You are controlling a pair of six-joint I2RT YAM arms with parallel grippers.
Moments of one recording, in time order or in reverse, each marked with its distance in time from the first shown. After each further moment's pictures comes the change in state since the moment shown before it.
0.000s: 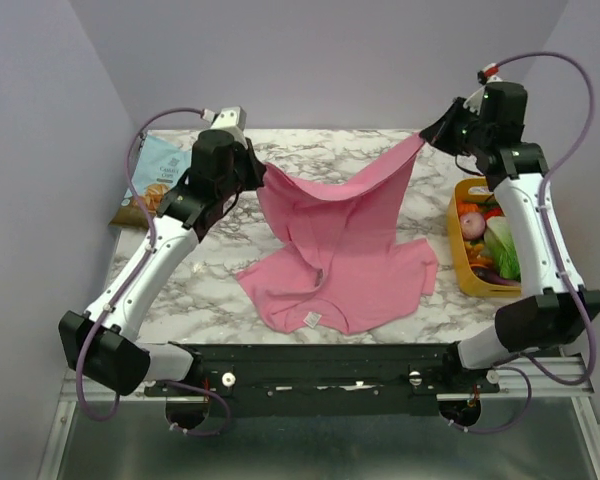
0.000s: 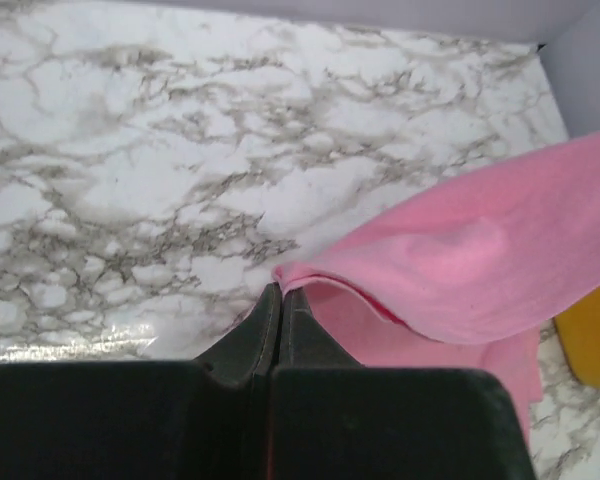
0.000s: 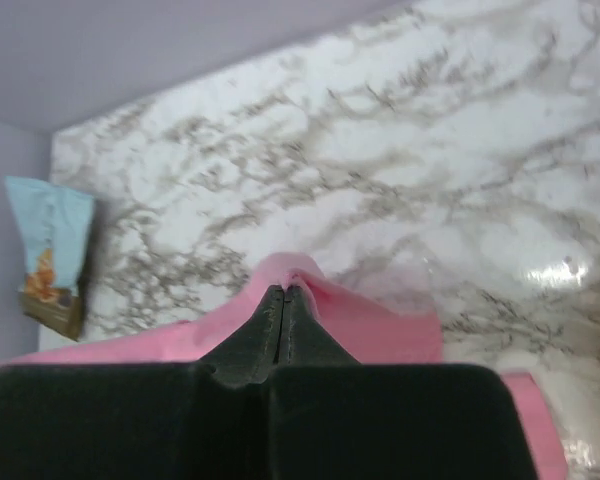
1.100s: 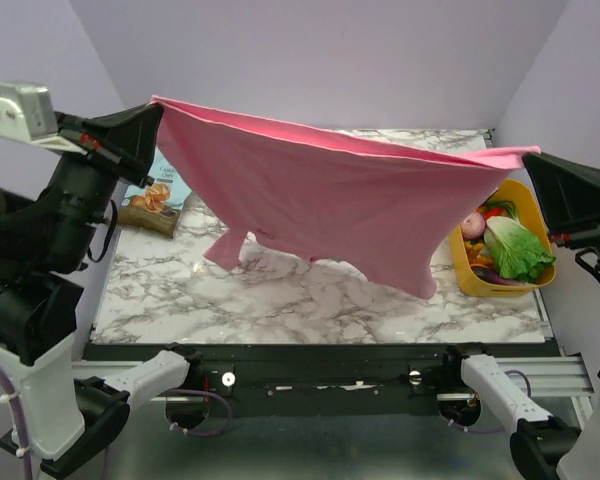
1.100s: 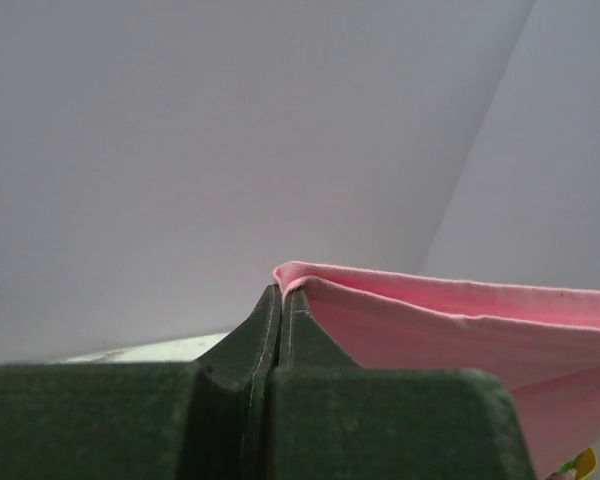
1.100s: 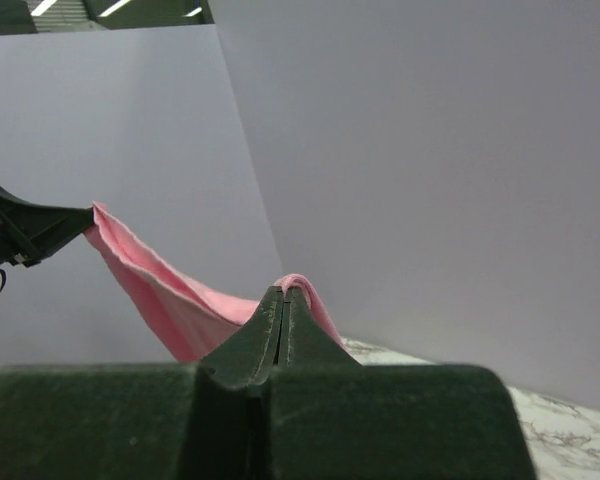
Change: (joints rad) left arm 0.011 -0.240 0.792 -0.294 0.017 0.187; right arm 0.000 -0.694 0.206 0.127 -0.252 0.019
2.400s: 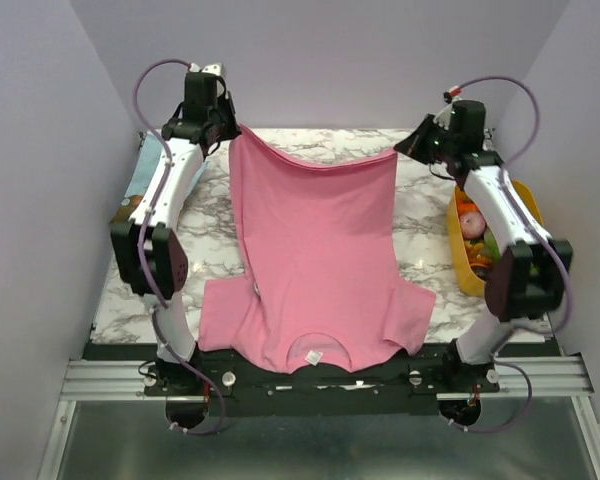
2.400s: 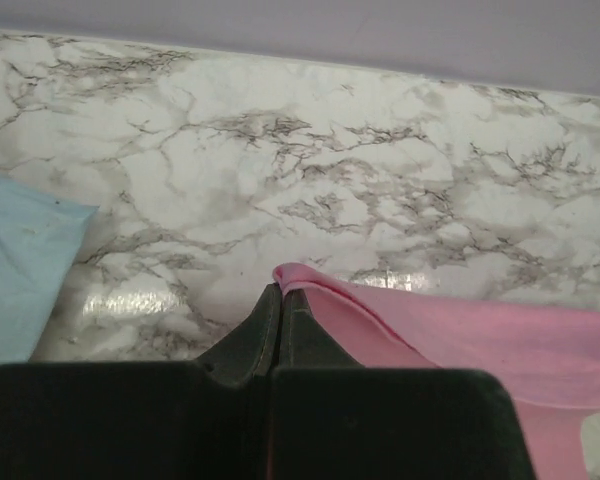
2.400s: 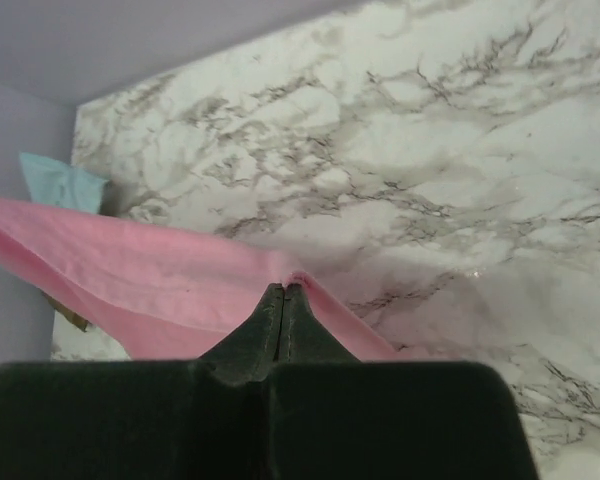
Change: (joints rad) left arm 0.267 0.782 -0.175 0.116 0.089 -0.076; right arm 0.000 0.762 -0.417 0.216 0.104 0.015
